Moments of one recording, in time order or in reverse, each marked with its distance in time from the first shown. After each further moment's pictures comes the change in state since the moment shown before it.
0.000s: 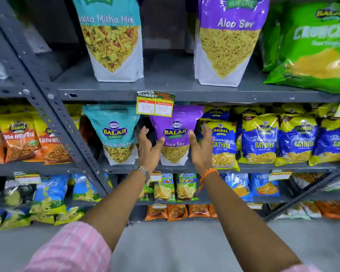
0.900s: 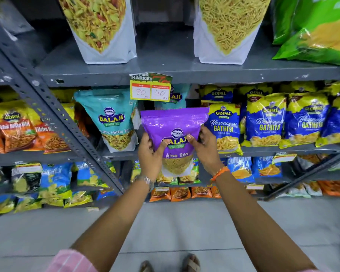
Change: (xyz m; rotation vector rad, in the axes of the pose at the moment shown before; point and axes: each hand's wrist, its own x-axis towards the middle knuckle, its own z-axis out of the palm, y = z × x) left_hand -0.049 -0.022 0.007 -0.149 0.081 -0.024; right_hand -0.018 0.019 -0.028 0.071 -0.235 0.155
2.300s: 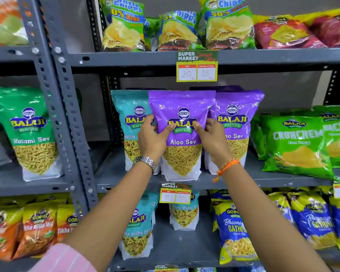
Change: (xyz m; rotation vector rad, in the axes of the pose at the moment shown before) left_hand 0.133 0.324 -0.029 0.136 0.098 0.505; right_hand 0.069 -0.320 0.059 -0.033 0.116 -0.495
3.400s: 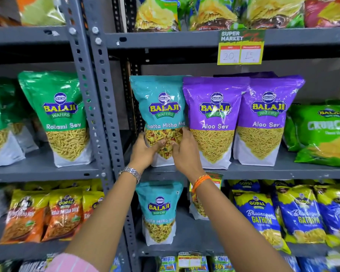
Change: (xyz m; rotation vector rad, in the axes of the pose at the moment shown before) left_hand 0.017 -0.119 -0.100 0.009 -0.213 -0.266; right_hand -0.071 0.037 0.150 -0.497 -0.101 -0.189
